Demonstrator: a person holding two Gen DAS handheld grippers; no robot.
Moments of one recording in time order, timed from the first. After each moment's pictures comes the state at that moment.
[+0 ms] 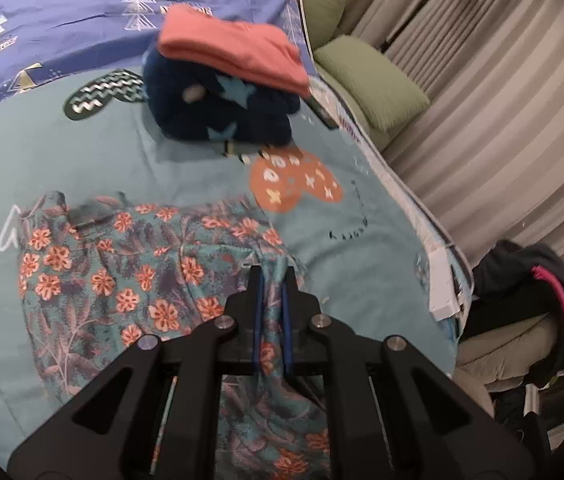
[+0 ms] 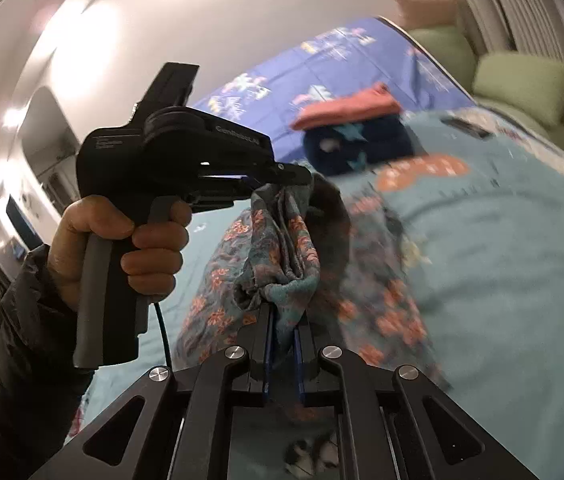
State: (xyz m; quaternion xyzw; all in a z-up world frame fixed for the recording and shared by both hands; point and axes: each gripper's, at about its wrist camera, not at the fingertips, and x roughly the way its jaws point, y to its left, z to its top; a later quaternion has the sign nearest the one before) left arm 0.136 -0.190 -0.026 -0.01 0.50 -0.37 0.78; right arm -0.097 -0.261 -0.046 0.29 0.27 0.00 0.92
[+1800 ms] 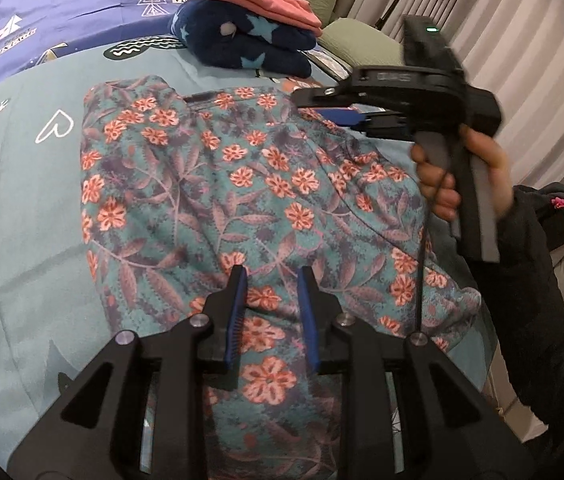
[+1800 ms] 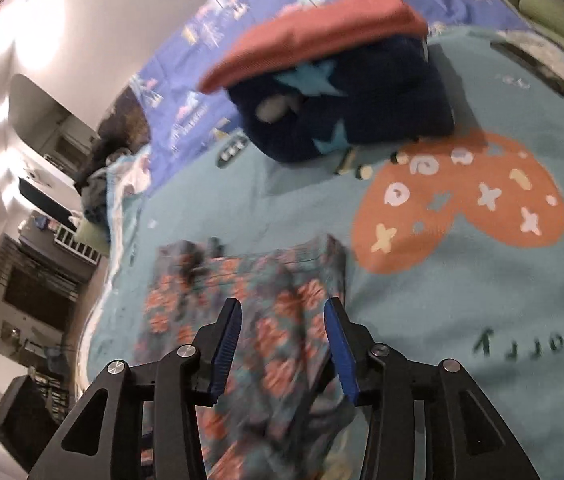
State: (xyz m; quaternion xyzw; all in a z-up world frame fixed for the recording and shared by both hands) left arm 0.063 -0.121 -0.094 0.03 0.48 -0.37 0.80; right arm 0.110 -0.384 -0.098 0.33 0.43 0.12 0.83
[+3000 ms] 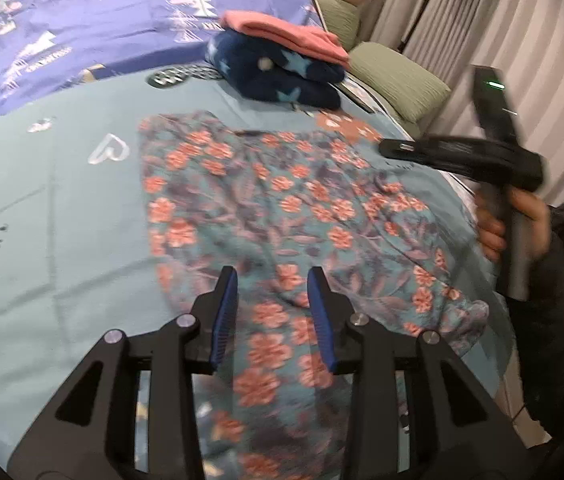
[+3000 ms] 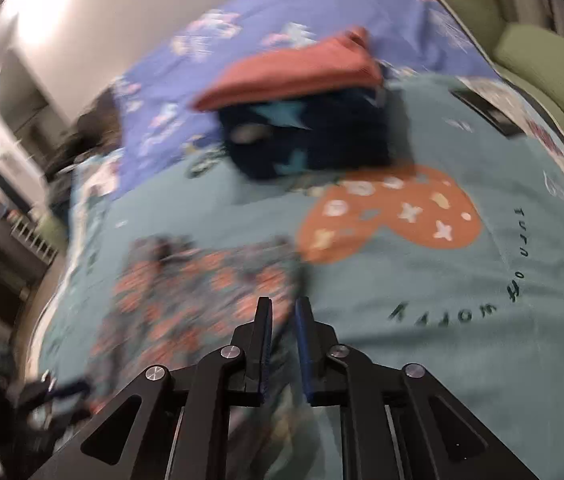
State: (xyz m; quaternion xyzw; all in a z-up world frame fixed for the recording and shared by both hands) left arm 0.066 -0.091 -0.071 0.03 0.44 -0.32 0.84; right arm 0.038 -0.376 -0.068 0.24 0.40 0.05 0.88
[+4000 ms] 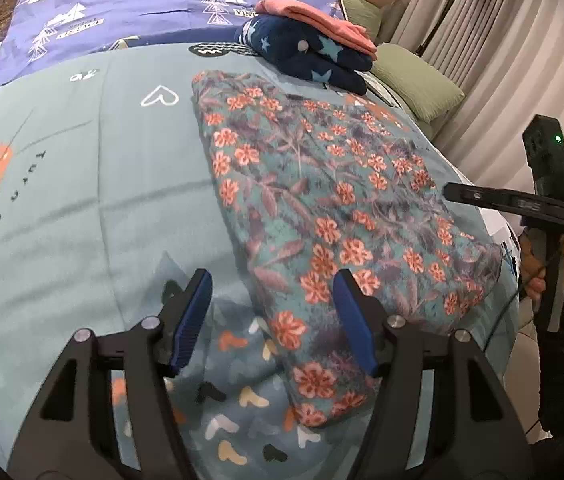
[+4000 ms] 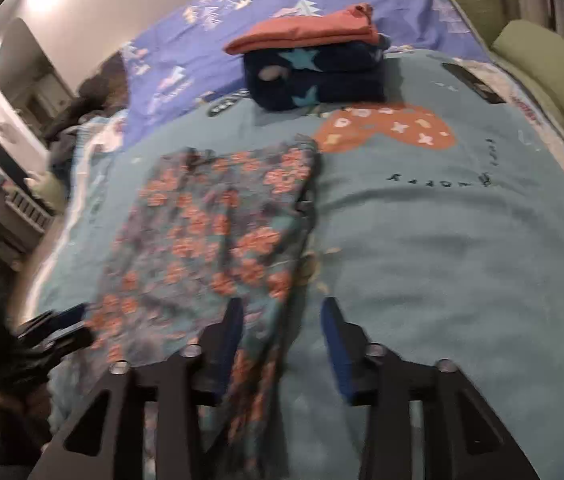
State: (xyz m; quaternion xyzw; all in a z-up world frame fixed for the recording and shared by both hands) left arm 0.045 -0.043 -0.093 0.00 0.46 -0.30 0.84; right arm -0.034 -0.349 -0.074 0.23 0.45 0.05 0.86
